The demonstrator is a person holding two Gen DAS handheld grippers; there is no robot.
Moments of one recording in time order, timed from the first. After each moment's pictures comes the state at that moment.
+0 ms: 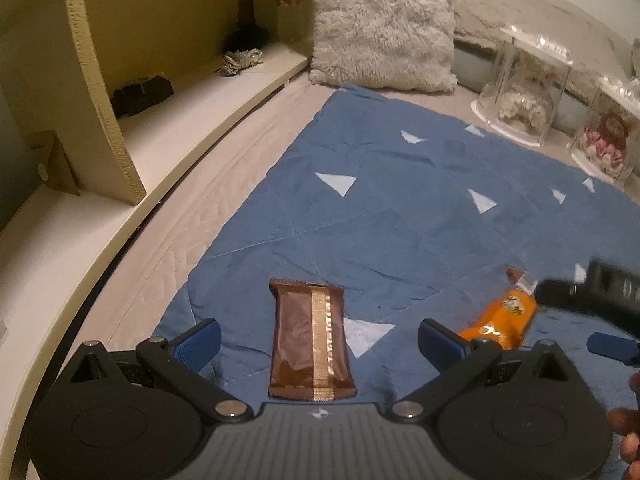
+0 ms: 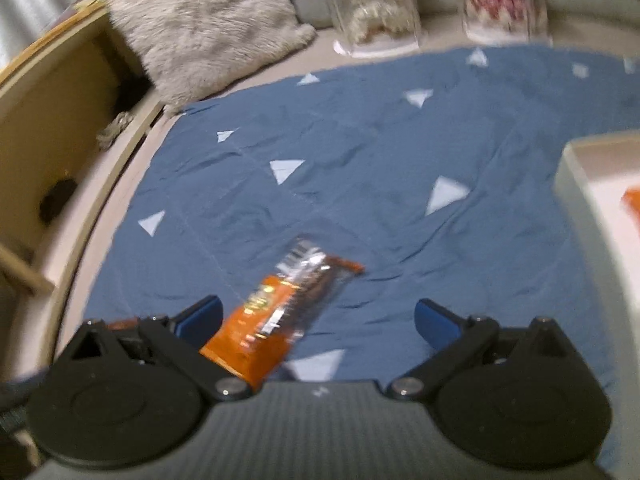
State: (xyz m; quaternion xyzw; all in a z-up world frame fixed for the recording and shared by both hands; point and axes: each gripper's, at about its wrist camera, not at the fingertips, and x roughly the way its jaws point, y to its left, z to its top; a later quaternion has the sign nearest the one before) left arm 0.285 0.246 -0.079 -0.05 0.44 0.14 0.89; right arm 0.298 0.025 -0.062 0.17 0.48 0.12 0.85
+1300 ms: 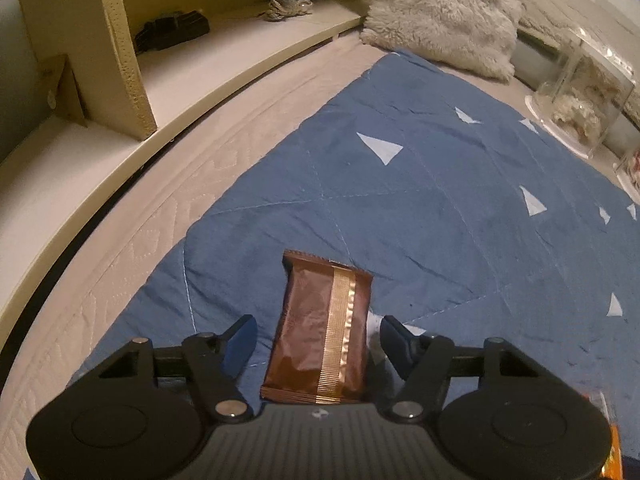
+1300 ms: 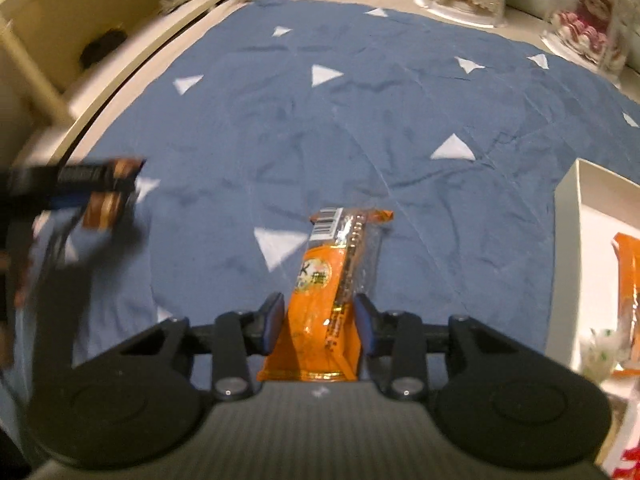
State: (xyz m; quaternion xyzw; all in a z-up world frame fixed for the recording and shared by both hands) left arm 0.307 0.262 -0.109 -0.12 0.47 0.19 0.85; right arm 0.248 -0.011 -0.055 -0.06 0.54 0.24 0.80
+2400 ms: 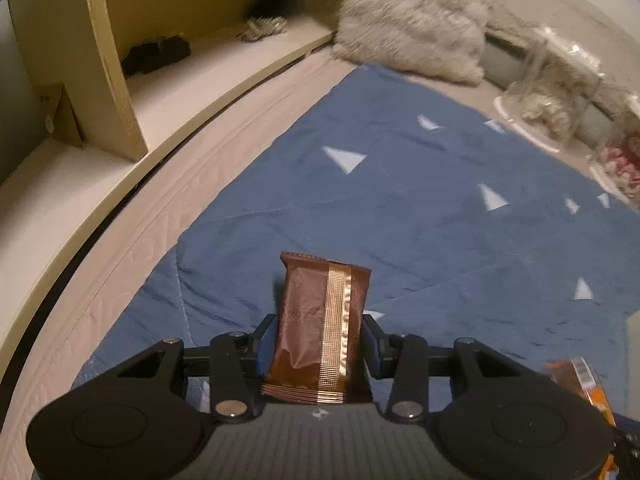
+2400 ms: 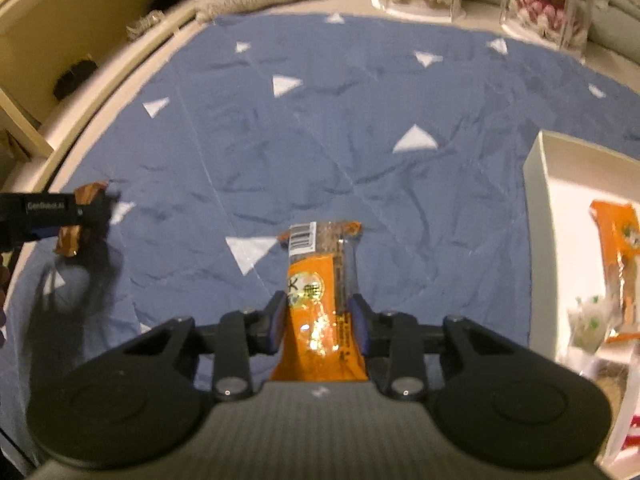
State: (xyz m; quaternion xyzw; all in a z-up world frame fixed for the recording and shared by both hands) left arm 0.287 0.234 -0.078 -0.12 0.46 0.16 0.87; right arm 0.257 -0.019 -0.057 0.00 0.52 0.20 0.83
